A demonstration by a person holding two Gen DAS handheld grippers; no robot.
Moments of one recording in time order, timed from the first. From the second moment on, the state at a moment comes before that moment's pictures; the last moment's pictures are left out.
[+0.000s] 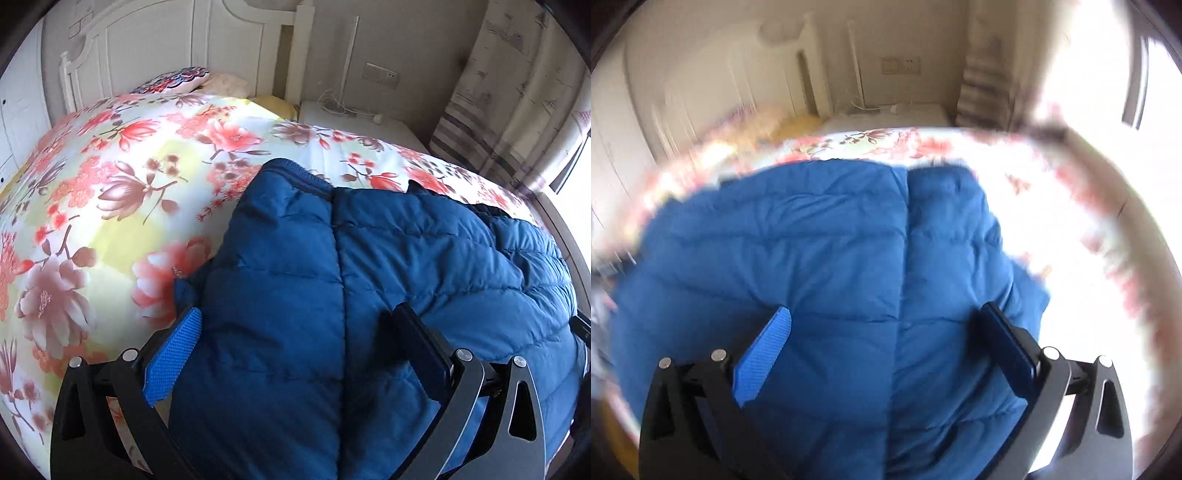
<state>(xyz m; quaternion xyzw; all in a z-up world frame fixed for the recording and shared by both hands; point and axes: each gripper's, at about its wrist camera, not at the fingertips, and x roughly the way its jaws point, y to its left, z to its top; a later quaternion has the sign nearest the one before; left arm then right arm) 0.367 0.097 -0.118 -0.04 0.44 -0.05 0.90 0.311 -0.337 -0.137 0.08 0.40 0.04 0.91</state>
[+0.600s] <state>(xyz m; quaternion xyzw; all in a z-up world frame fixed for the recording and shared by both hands) 0.297 0.001 -0.060 0.04 0.37 -0.08 0.92 0.257 -0.277 -0.098 0.02 0.33 0.06 0.94</state>
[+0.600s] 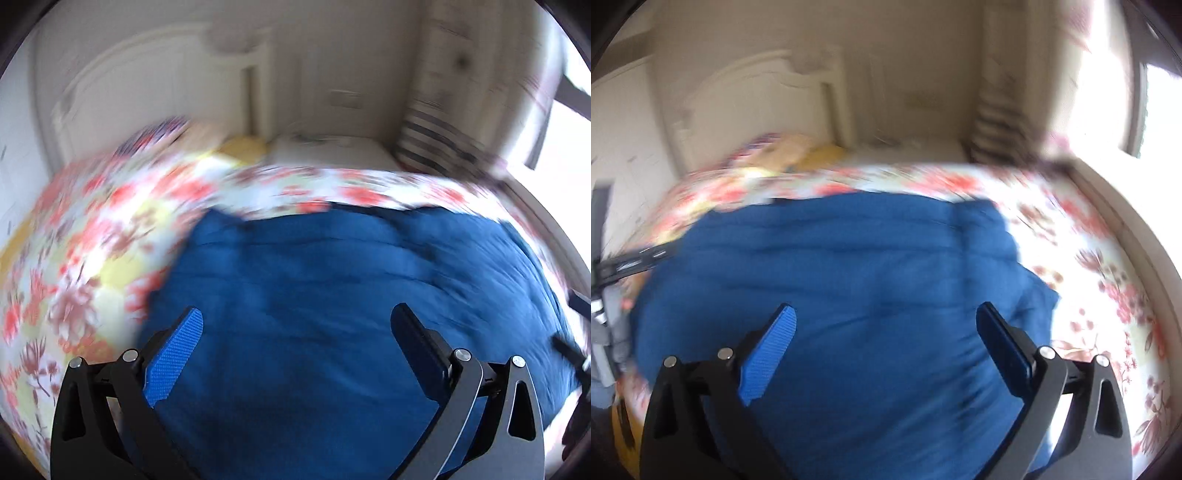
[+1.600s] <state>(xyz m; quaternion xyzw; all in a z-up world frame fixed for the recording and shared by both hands) 0.262 0.093 -0.124 -0.01 0.41 -0.01 0.91 0.204 -0.299 -0.145 0.02 0.38 0.00 0.93</state>
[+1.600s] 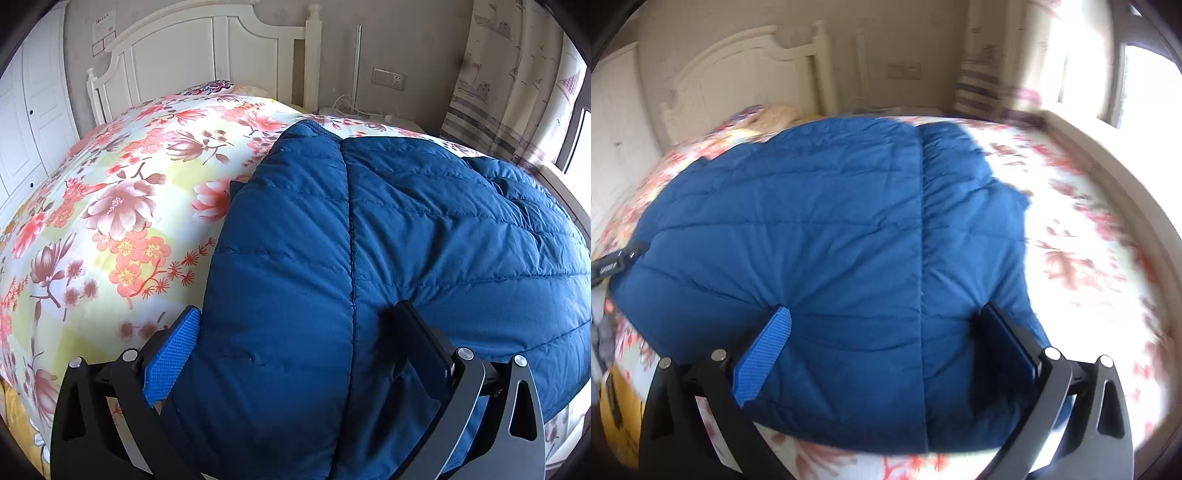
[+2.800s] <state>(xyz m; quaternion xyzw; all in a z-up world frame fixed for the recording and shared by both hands) 0.255 0.096 -0.121 -0.02 0.40 -0.01 0.91 0.112 -0.364 -0.170 0.27 0.37 0.11 0.88</state>
